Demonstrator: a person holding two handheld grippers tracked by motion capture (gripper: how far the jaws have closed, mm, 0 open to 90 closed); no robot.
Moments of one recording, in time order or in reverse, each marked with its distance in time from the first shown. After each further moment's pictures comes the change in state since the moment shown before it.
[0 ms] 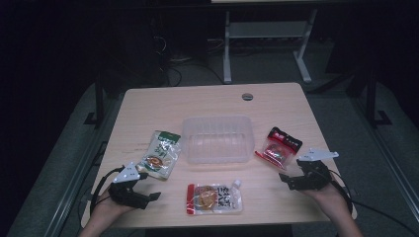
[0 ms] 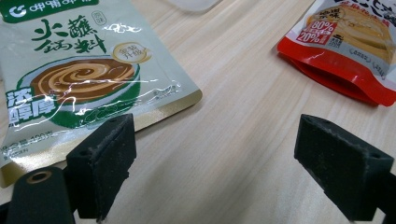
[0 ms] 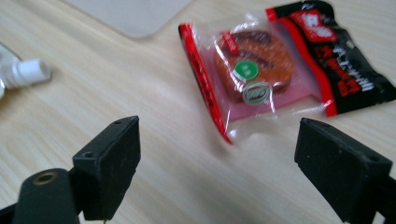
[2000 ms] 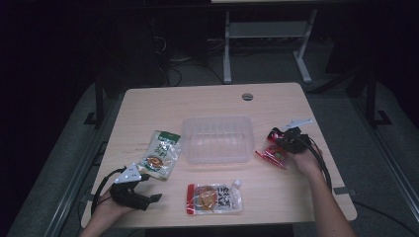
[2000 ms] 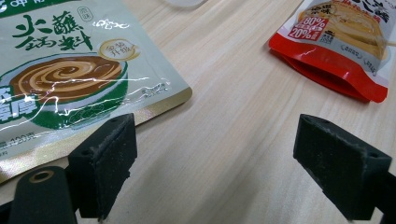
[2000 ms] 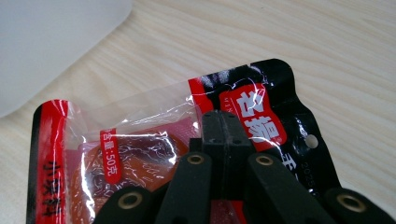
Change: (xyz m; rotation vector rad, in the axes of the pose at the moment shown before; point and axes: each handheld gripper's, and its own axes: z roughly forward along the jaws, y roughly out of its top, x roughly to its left) left arm -0.002 -0.001 0.003 0.014 -0.022 -0.005; right arm -0.053 0.062 0.084 0.068 -0.055 -0.035
